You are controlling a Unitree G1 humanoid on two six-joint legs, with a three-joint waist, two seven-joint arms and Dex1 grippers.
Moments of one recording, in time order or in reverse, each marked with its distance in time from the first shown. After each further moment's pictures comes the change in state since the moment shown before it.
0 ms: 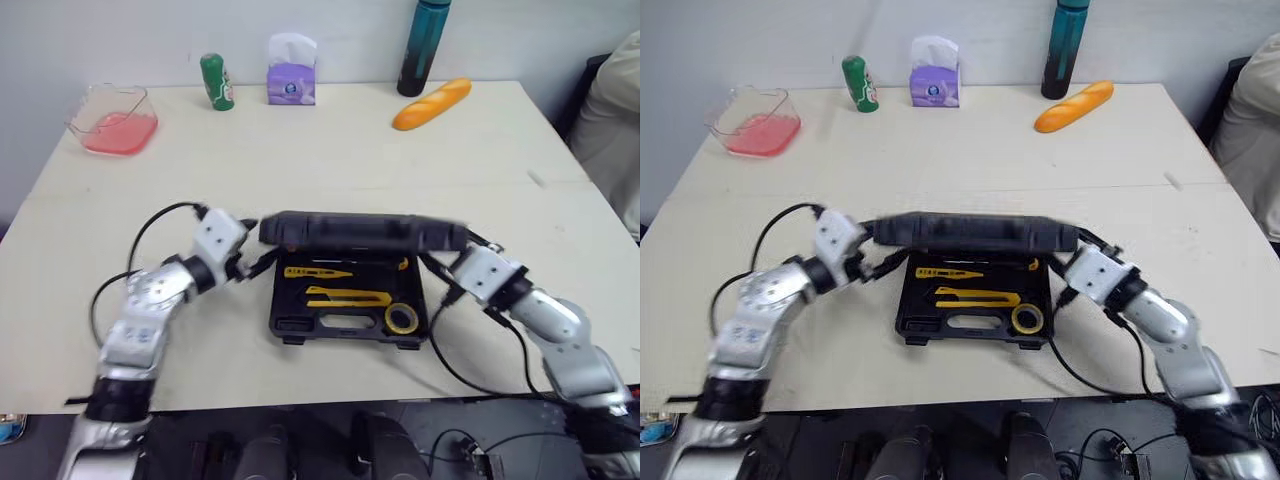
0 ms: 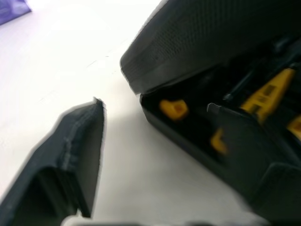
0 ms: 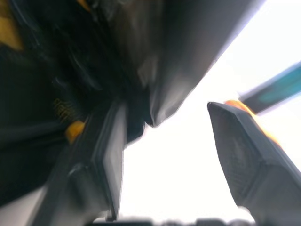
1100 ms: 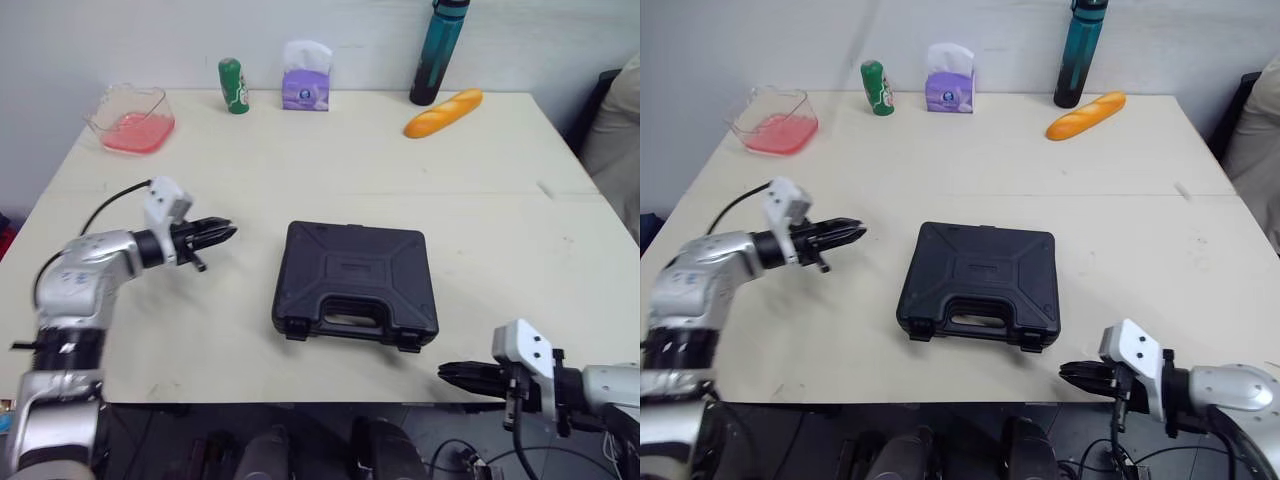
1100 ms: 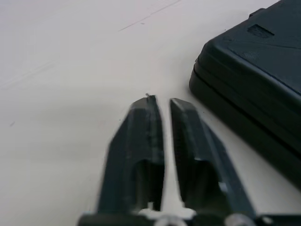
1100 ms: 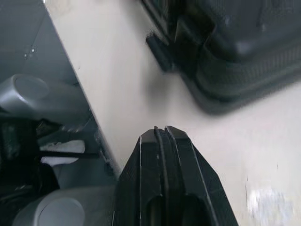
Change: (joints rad) left arm -0.470 0.037 -0.122 0.640 0.017 -0.031 -0.156; right arm 0.325 -0.144 -0.136 -0.267 0.379 0.580 0.385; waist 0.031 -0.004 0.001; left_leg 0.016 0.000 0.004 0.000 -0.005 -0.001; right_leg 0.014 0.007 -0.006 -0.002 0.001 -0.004
